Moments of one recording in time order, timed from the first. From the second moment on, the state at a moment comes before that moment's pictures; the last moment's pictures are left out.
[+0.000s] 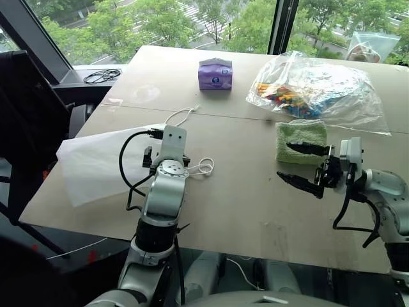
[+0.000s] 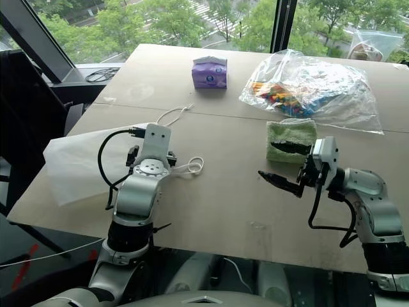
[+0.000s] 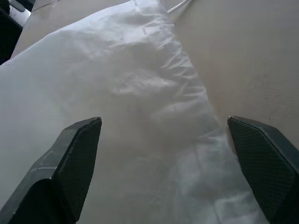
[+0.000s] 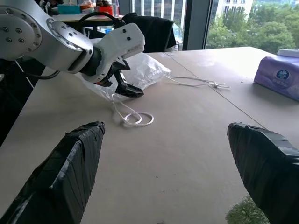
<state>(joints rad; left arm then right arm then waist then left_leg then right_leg) -0.47 0.15 -0.14 -0.36 0.25 1.38 0.23 -0.17 -0.61 -0.10 -0.15 0.58 0.15 1.12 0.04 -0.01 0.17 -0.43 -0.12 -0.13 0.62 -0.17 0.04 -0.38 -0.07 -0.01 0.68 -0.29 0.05</state>
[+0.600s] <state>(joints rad) -0.47 0.19 -0.19 -0.36 0.36 1.38 0.25 -0.16 -0.59 -0.10 -0.13 0.59 0.15 1.13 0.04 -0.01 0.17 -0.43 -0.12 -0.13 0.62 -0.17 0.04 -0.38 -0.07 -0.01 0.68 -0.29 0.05</state>
